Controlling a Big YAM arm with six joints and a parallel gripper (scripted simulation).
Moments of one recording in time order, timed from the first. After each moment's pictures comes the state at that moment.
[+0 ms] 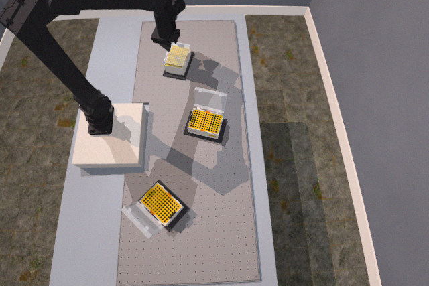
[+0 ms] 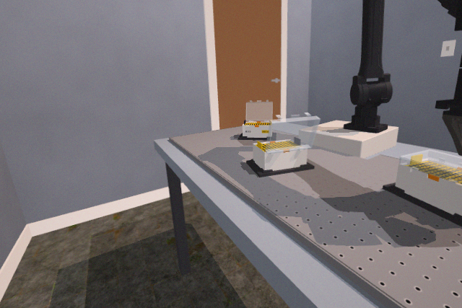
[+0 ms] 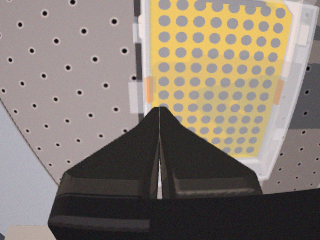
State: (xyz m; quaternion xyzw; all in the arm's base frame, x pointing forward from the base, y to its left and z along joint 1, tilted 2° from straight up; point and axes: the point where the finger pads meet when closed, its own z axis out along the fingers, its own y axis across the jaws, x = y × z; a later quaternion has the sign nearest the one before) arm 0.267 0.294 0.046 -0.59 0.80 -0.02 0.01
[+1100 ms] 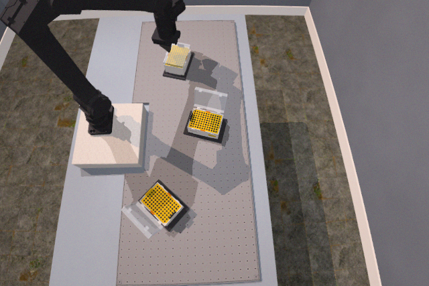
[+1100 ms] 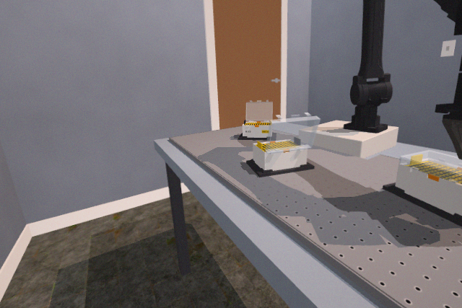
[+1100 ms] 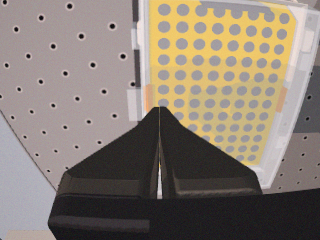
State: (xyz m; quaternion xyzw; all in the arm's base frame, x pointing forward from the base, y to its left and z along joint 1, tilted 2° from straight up) arm 0.268 0.295 0.039 -0.59 0.80 -0.02 0.01
